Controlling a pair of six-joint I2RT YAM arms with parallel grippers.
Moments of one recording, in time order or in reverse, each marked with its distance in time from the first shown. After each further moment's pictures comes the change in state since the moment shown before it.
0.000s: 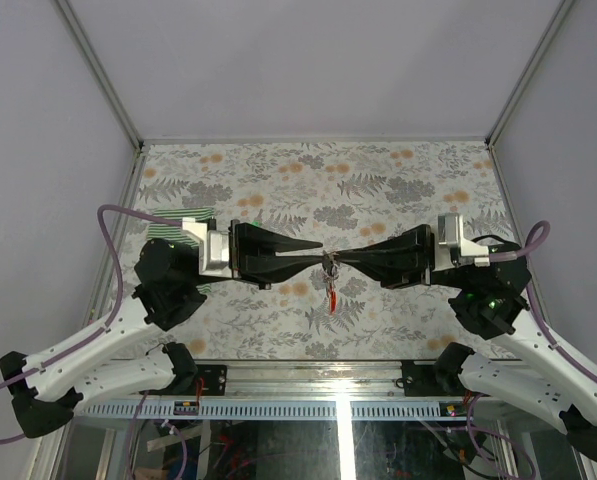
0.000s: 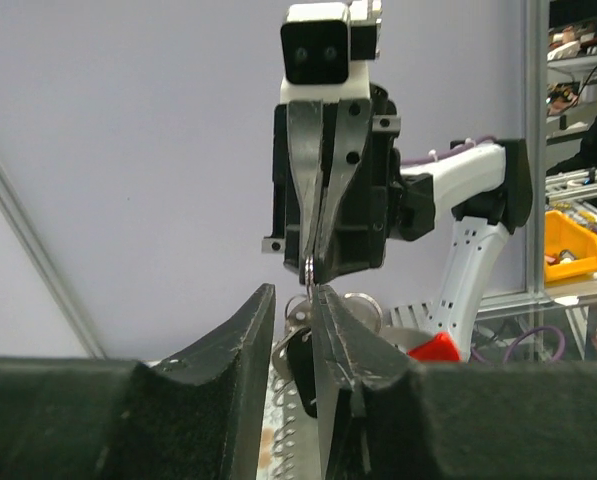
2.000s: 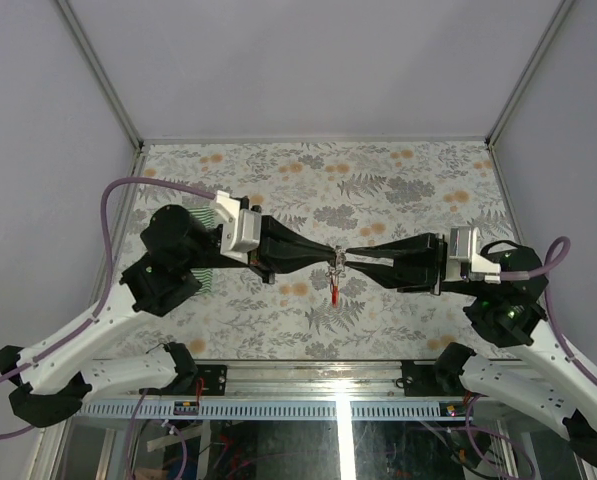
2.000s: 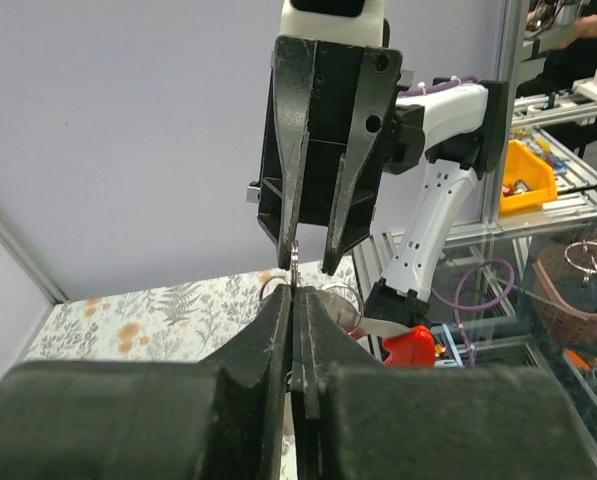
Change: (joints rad) left arm 0.000 0.097 0.225 -0.326 0.093 0.029; right arm 0.000 -0.056 0.021 -0.132 0.016 -0.122
